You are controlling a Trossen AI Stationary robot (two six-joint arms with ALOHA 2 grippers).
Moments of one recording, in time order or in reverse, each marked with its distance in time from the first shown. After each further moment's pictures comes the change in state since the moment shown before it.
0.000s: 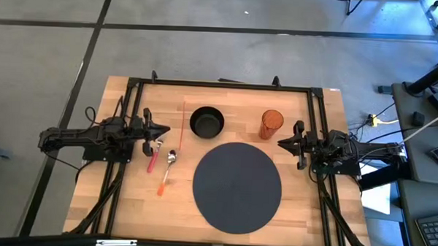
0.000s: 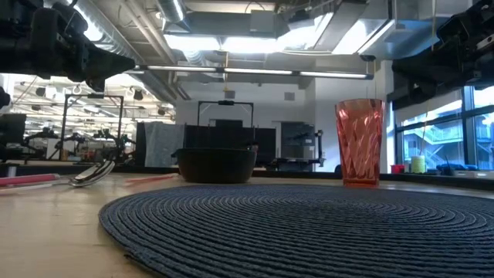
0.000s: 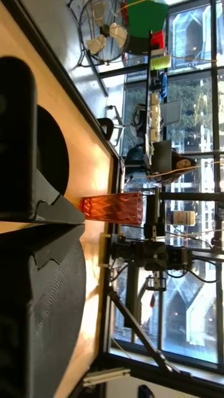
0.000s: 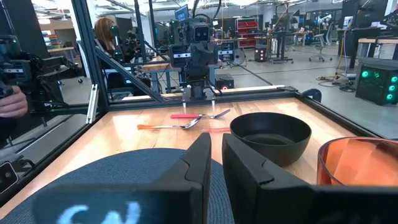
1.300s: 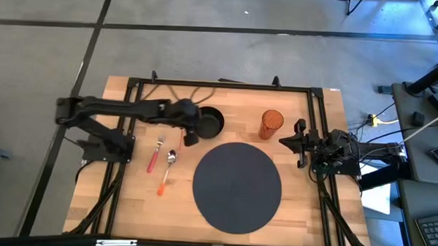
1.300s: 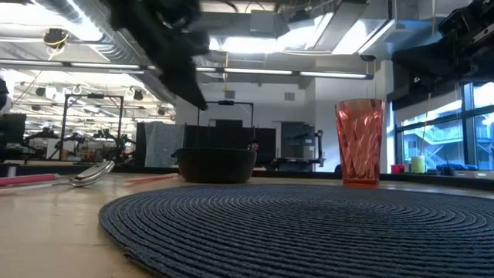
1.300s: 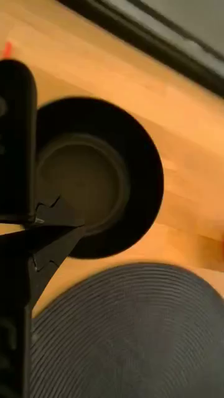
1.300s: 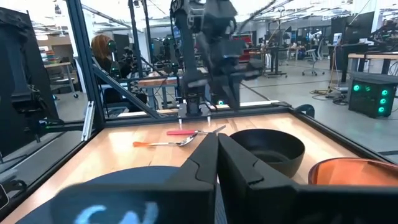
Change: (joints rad) left arm 0.131 1.366 0.910 -0.449 0.043 0.038; right arm 0.000 0.002 -0.001 0.067 0.027 -0.005
